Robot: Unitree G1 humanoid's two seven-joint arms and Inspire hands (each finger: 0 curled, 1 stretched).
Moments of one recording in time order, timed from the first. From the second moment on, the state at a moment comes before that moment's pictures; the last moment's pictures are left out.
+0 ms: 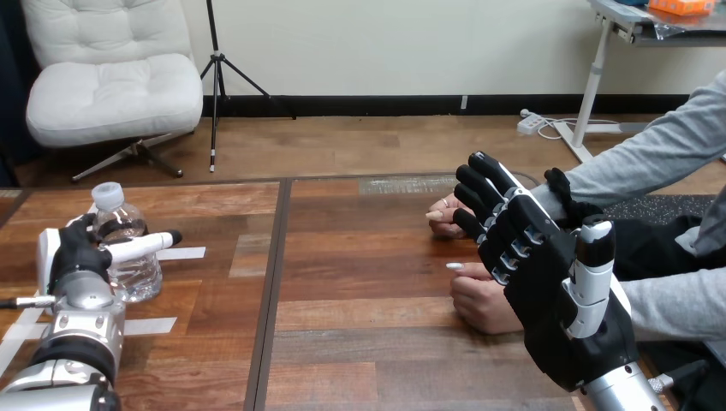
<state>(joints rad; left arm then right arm) -0.77 0.41 0.16 1.32 0.10 0.05 0.25 0.20 -0.12 -0.05 -0.18 0.39 -0.16 0.51</state>
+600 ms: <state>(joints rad) -0.78 0.41 0.16 1.32 0.11 0.08 0.22 0.20 -0.12 -0.04 -0.18 0.39 -0.16 0.51</state>
